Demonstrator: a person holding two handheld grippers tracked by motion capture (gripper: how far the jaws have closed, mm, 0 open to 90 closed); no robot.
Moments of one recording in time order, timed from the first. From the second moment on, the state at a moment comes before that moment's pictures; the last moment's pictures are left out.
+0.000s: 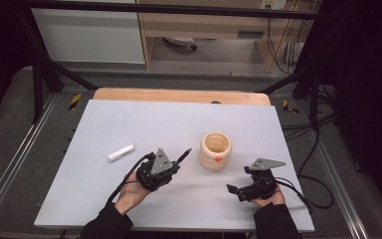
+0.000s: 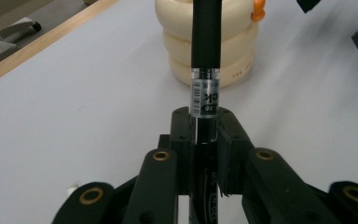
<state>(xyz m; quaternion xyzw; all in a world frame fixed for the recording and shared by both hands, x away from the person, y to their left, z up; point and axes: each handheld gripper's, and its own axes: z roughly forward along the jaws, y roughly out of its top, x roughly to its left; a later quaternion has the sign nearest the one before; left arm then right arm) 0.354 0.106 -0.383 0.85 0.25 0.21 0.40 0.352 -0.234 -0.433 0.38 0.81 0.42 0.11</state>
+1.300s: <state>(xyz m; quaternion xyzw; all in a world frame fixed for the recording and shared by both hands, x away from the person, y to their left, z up) 0.409 0.036 -0.327 0.80 0.30 0.18 0.48 0.353 -0.236 -0.433 0.38 0.82 0.42 0.11</state>
